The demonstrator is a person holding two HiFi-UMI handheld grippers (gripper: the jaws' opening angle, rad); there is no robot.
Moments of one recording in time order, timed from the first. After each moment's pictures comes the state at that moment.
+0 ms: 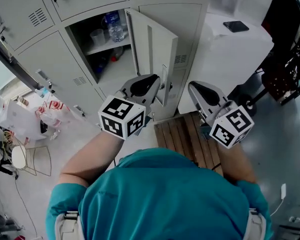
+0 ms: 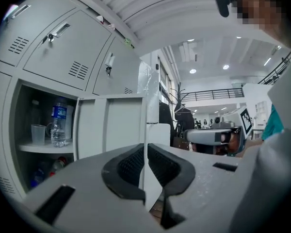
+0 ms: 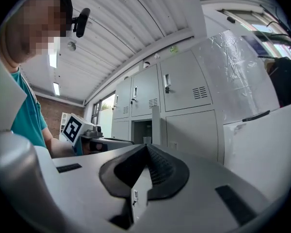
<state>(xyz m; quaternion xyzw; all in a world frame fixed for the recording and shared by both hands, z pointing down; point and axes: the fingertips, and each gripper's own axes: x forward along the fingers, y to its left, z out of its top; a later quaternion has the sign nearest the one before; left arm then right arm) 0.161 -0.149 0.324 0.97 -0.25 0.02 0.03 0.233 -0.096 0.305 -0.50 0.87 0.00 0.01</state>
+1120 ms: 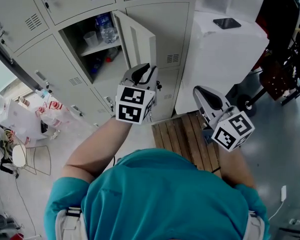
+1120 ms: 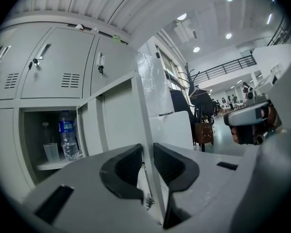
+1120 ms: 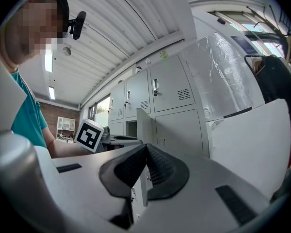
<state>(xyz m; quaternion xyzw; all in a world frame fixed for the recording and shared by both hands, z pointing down) 0.209 -0.183 0.338 0.92 -0.37 0.09 -0.06 0.298 -0.062 0.321 -0.51 0.86 -0.02 0.03</state>
